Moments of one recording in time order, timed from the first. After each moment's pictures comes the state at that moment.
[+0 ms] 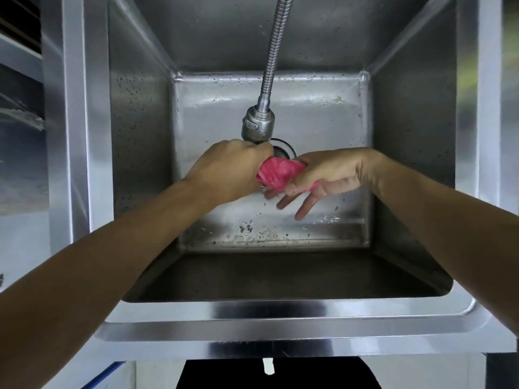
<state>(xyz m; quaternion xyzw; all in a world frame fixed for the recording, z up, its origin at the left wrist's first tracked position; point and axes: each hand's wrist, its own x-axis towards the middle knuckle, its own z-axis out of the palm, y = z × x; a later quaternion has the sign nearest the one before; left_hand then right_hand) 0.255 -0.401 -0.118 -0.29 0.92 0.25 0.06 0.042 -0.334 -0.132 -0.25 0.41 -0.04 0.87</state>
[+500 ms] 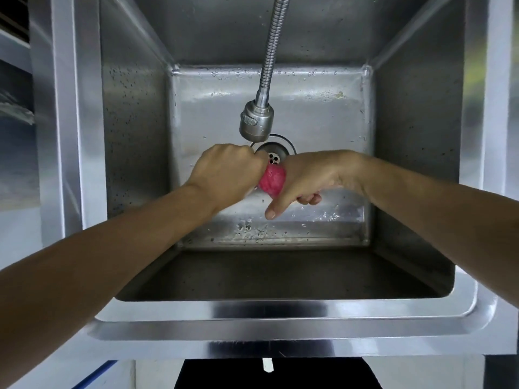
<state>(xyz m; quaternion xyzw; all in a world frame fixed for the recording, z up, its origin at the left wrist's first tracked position) 0.251 -0.389 -0.123 -0.26 0.95 0.06 0.16 0.074 -0.345 -0.120 -0.44 0.53 0.13 0.72</state>
